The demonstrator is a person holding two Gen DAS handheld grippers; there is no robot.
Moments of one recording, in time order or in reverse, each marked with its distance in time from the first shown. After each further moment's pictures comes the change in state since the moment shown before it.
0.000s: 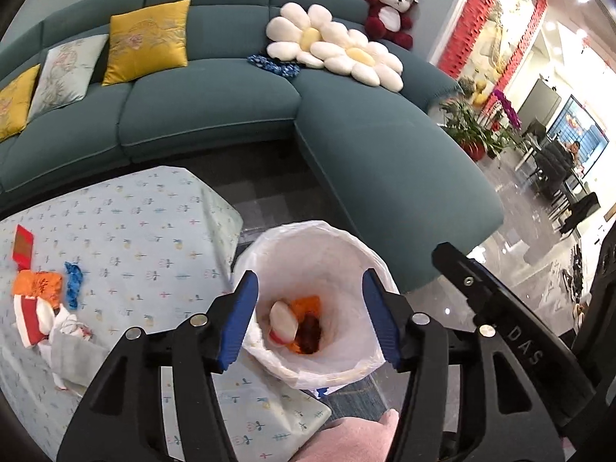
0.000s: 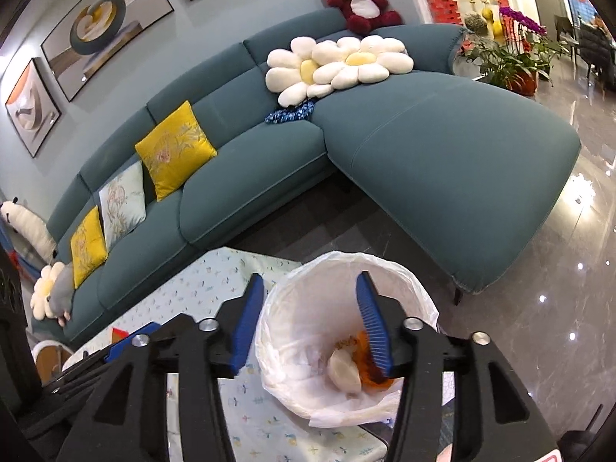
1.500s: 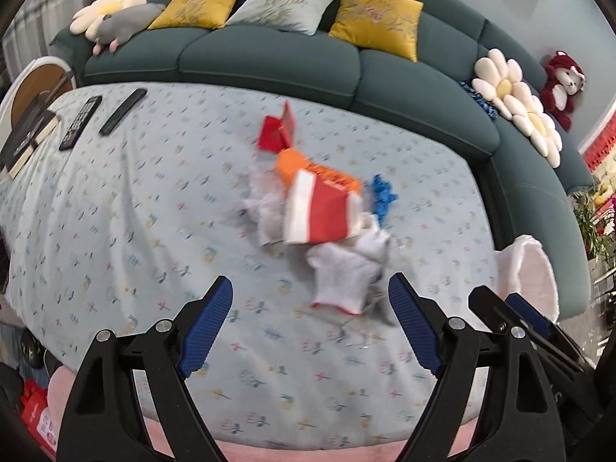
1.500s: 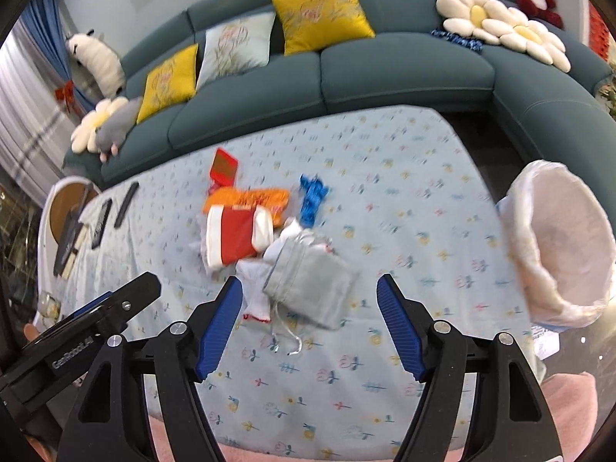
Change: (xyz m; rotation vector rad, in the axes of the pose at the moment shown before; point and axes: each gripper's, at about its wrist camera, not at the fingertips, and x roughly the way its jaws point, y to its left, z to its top) left arm -0.132 0.343 -0.159 -0.448 -0.003 0.374; right arm 0.052 0.291 -0.224 -0.423 0.353 0.171
